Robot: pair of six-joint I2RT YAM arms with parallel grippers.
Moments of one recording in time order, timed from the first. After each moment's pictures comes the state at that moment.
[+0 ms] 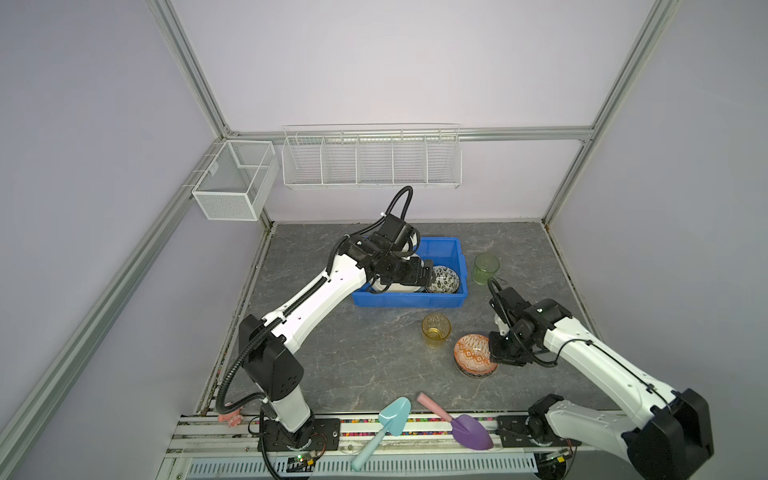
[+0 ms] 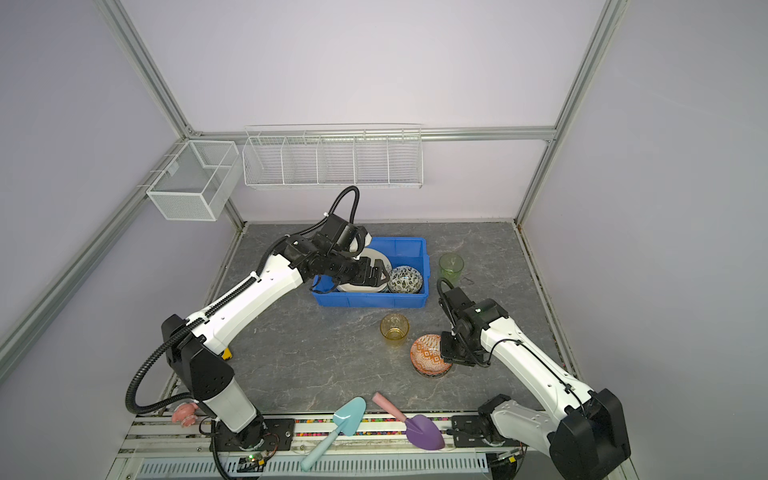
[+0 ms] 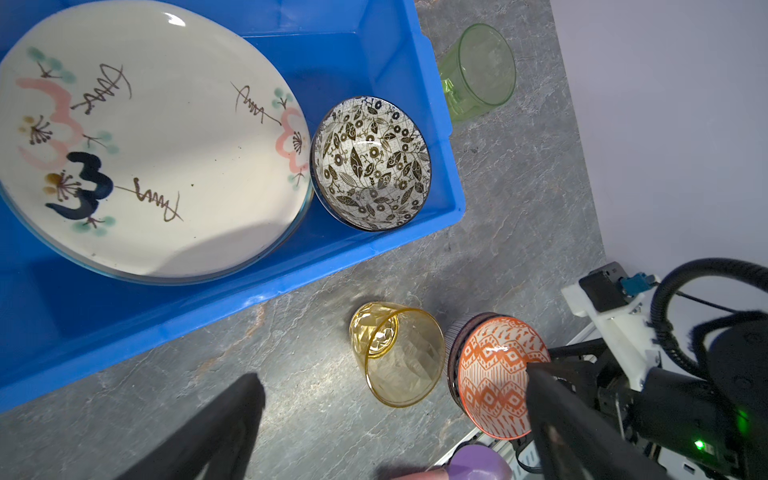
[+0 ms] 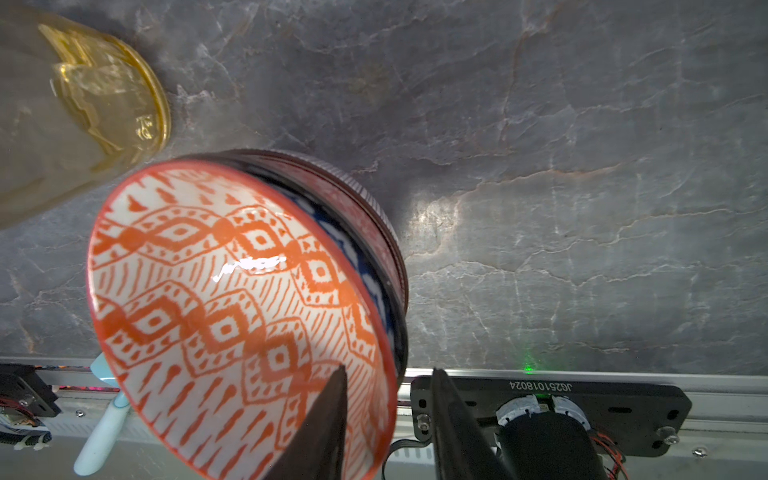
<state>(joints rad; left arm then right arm) -0.75 1.71 1.73 -0.95 0.23 -0.48 0.50 1.14 0.86 -1.22 -0.09 0.59</state>
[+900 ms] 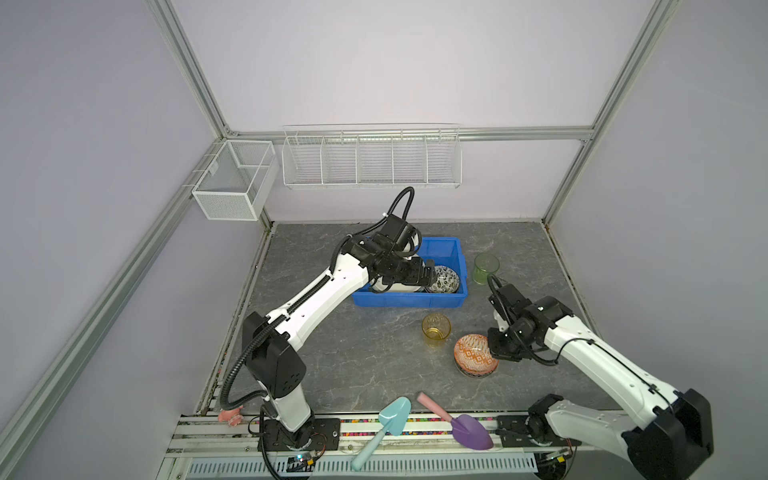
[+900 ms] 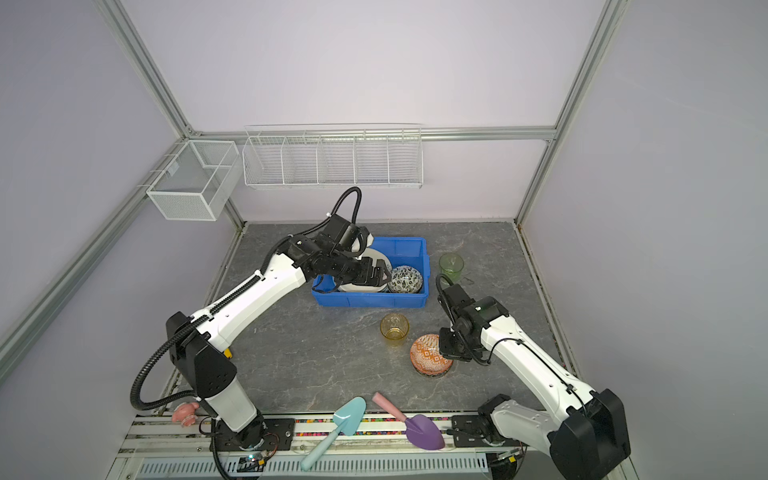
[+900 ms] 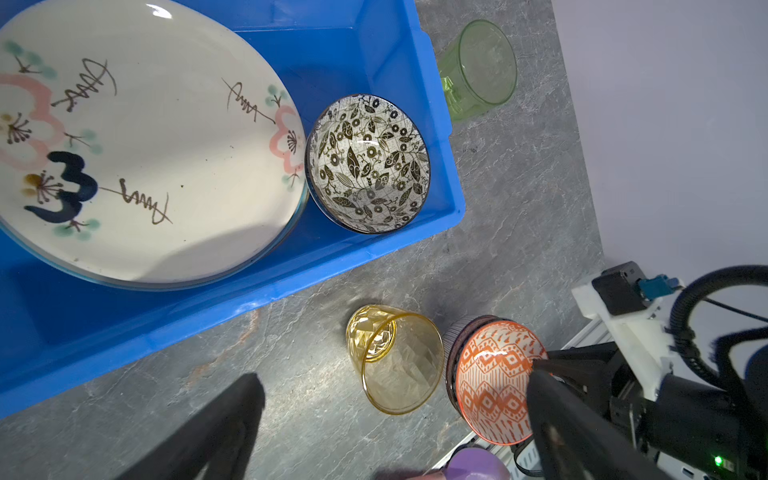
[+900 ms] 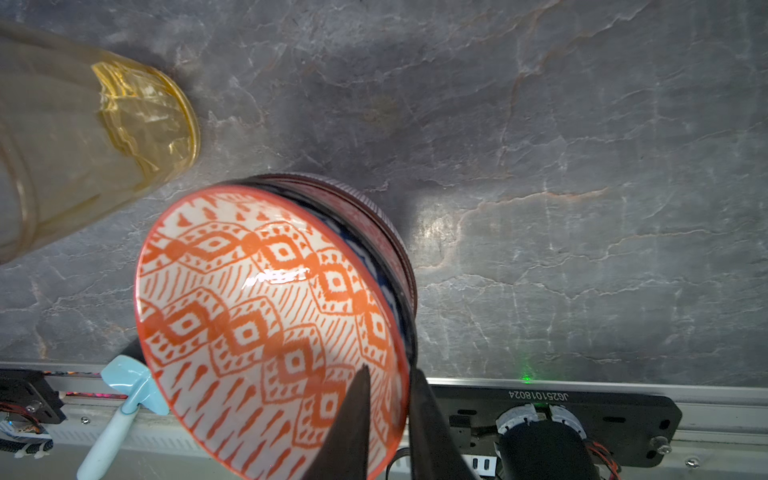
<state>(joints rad) -0.75 1.72 1.73 -0.94 0.23 -0.49 0.51 1.14 0.90 -1.22 -0.07 0.59</state>
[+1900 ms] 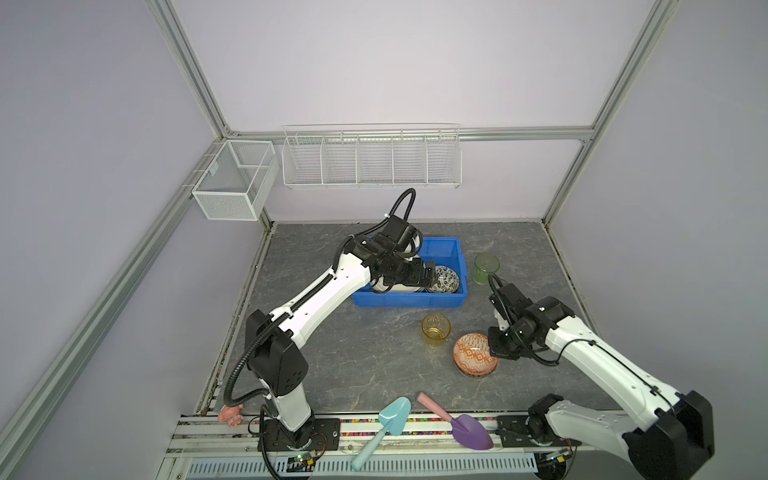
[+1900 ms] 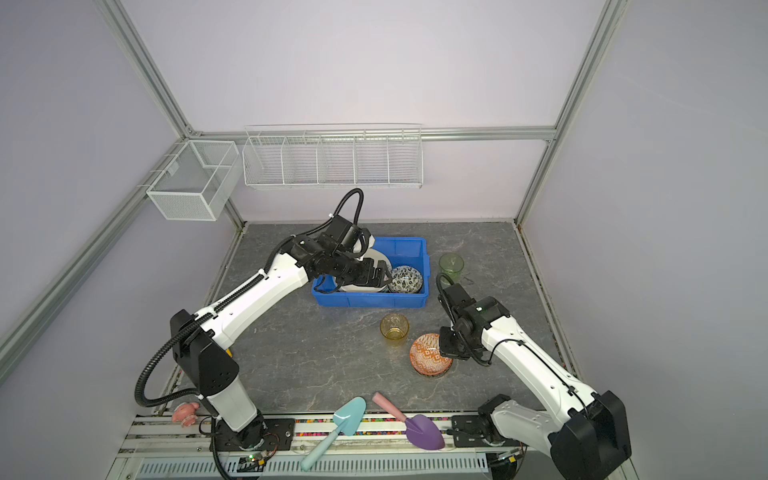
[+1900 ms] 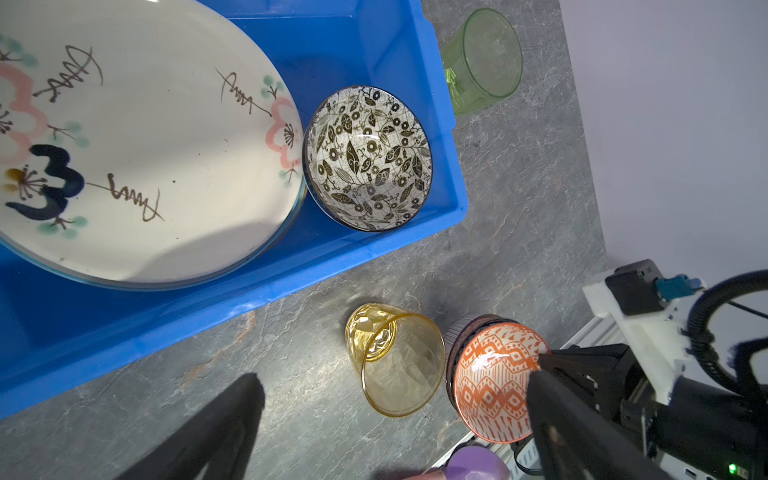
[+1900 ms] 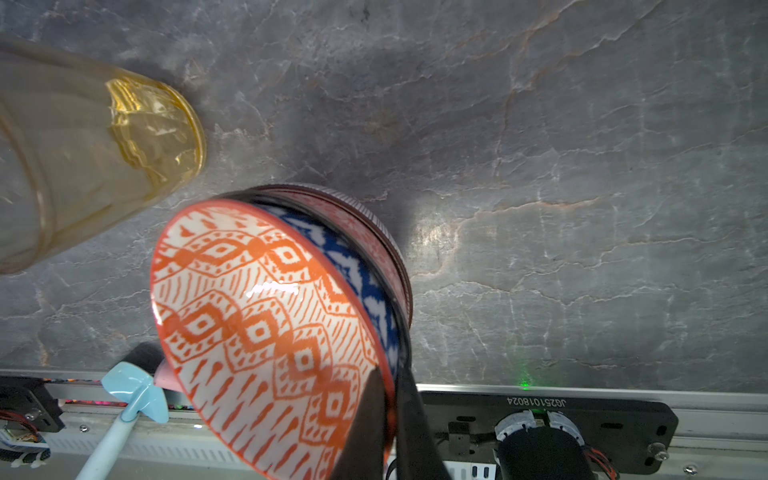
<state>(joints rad) -0.75 1.74 1.73 -0.94 0.24 -0.49 0.51 1.13 0.91 -1.21 -0.04 0.59</state>
